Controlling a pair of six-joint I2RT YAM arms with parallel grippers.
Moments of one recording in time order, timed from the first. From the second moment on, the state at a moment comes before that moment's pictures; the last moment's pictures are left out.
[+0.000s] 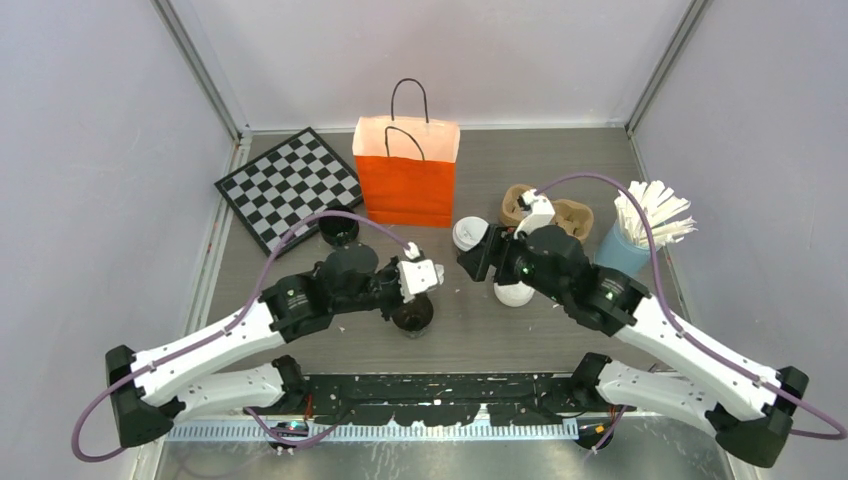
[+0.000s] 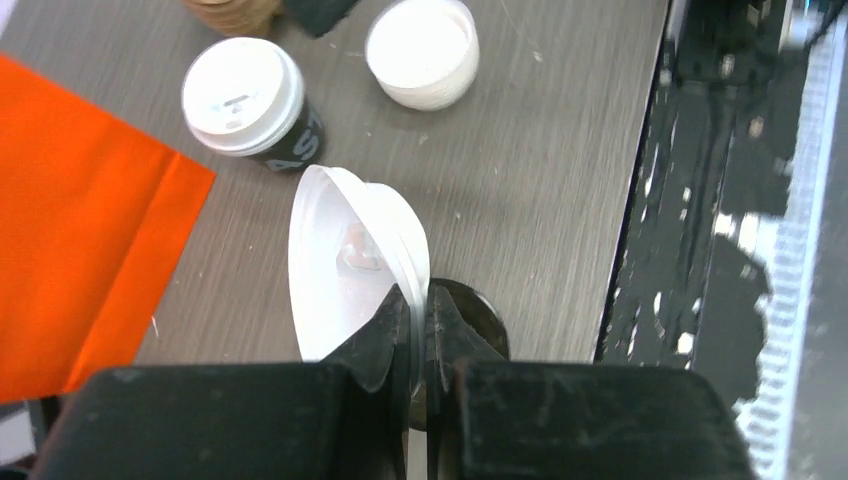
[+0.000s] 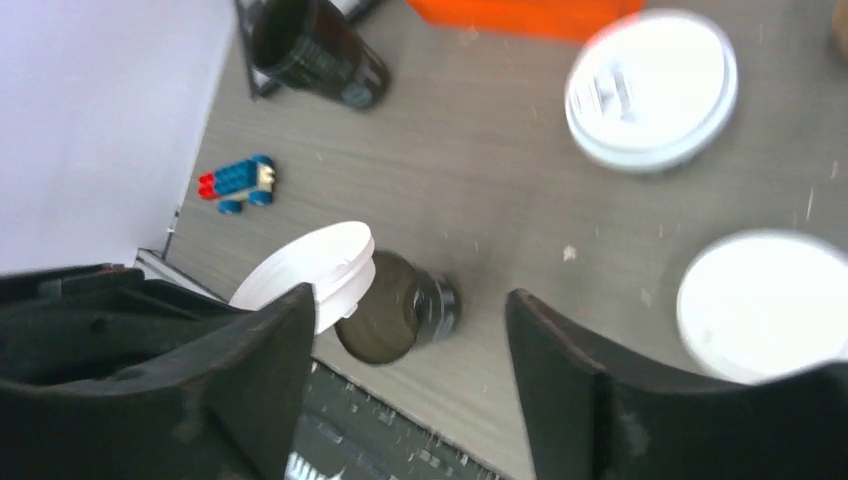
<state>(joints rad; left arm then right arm) -1.03 0.96 0.89 -0.42 0.18 0.33 0.88 0.90 0.93 -0.51 0.19 0.74</state>
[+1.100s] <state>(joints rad) -1.03 0.57 0.72 -0.06 -0.06 -0.71 1.20 0.93 0.53 0.62 -0.03 -0.45</state>
